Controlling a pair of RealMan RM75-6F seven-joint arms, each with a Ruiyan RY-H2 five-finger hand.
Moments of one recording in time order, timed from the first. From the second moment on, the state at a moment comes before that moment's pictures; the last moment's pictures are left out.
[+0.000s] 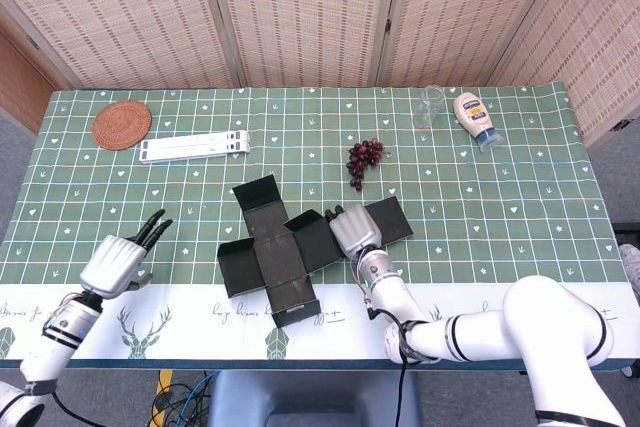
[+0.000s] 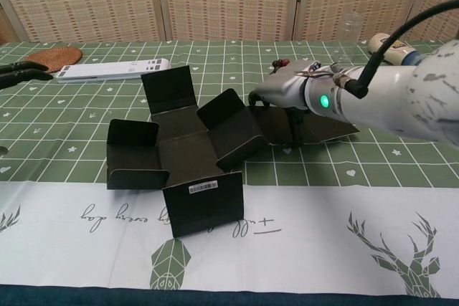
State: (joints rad) left arm -0.46 -1.33 -0.01 -1.26 1.60 1.20 0.07; right arm 1.25 -1.63 0.05 -1.55 -0.30 1.04 -1.11
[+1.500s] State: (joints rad) left arm -0.51 -1.67 -0.07 -1.22 1.53 1.23 -0.29; right arm 1.22 -1.64 0.07 -1.50 -0.50 0.94 -1.02
